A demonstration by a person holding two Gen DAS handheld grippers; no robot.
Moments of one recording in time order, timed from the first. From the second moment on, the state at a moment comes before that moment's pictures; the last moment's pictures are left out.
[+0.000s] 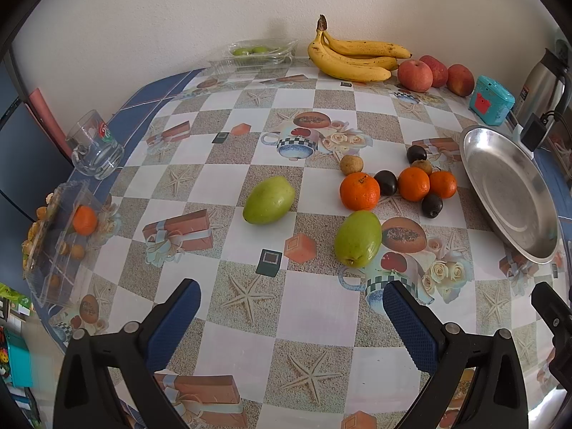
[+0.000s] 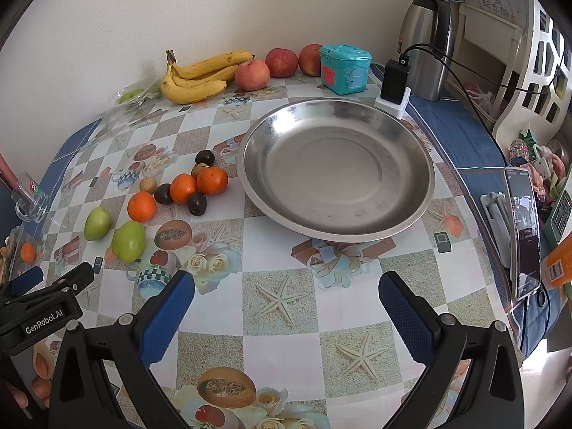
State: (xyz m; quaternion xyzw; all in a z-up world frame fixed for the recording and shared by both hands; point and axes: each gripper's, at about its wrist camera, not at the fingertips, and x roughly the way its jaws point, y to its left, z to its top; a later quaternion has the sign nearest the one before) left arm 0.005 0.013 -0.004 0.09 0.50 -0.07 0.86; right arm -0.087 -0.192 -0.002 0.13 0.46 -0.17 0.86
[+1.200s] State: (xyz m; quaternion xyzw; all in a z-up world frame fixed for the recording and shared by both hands) left arm 0.022 0.037 0.004 0.00 0.51 -0.08 0.86; right arm -0.082 -0.187 -0.001 0.13 0.46 -0.16 0.87
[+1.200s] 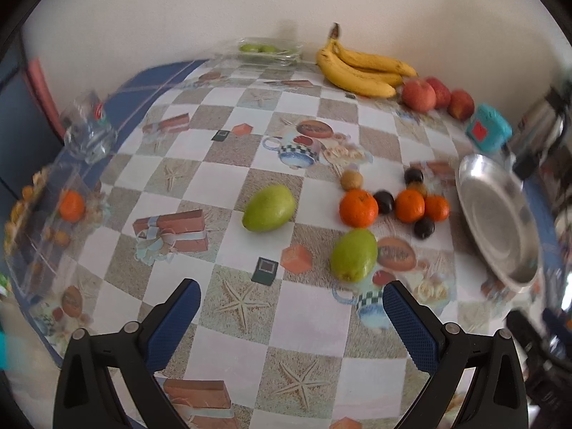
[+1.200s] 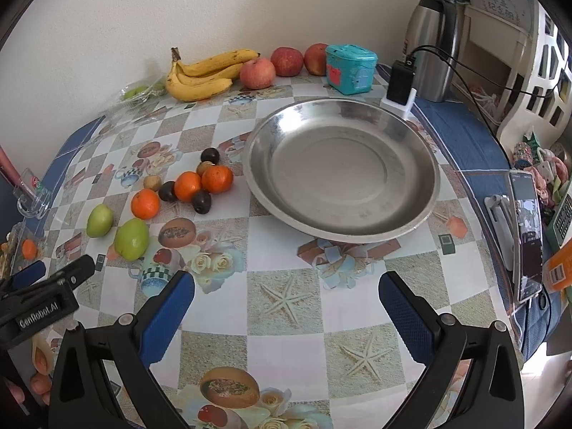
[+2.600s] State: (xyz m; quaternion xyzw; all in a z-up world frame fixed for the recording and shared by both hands) left arm 0.156 0.038 -0.048 0.13 0.63 -0.23 0.73; right arm 0.068 -0.071 -0.069 0.14 0.61 -0.10 0.78
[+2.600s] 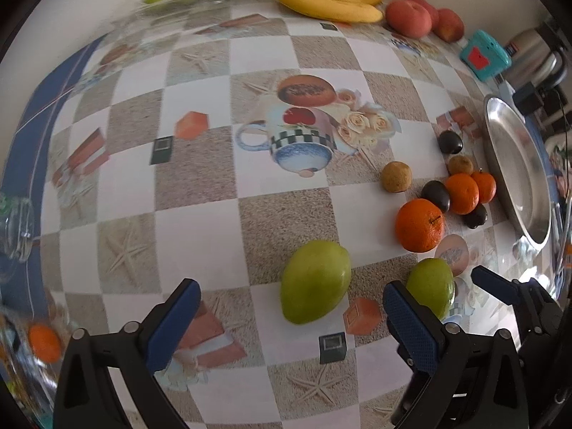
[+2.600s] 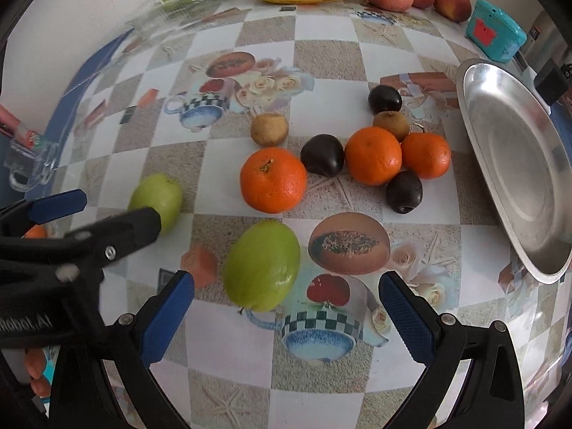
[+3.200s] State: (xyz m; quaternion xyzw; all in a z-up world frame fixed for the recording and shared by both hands) left arm 0.165 0.000 -0.086 0.17 0.64 -0.25 0.71; right arm 0.086 -0.066 -0.096 0.14 0.61 -0.16 0.76
